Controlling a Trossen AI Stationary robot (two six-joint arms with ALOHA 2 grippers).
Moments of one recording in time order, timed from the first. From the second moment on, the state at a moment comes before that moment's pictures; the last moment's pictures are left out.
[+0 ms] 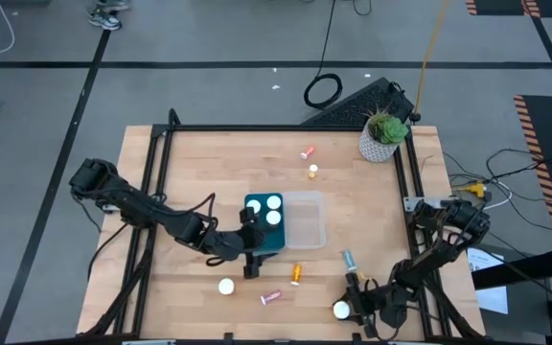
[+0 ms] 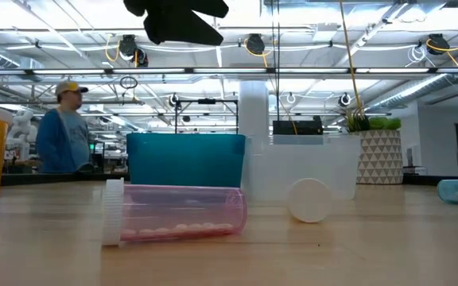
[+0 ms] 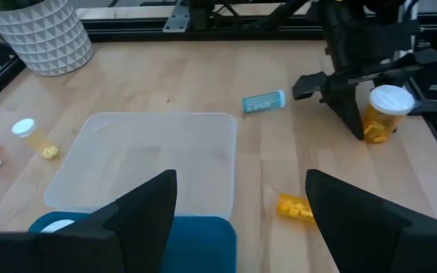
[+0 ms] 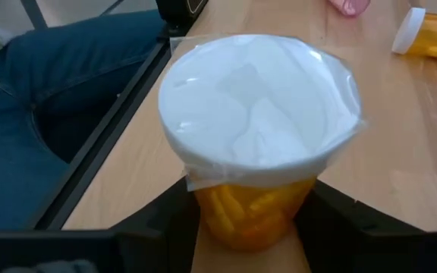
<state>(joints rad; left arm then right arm) -0.41 1.56 1.02 -0.02 -0.44 -0.21 1.02 1.92 0.56 0.67 0.55 0.56</state>
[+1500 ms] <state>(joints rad) -0.48 1.64 1.30 -0.18 -0.48 -0.16 0.60 1.61 0.61 0.58 0.60 0.40</state>
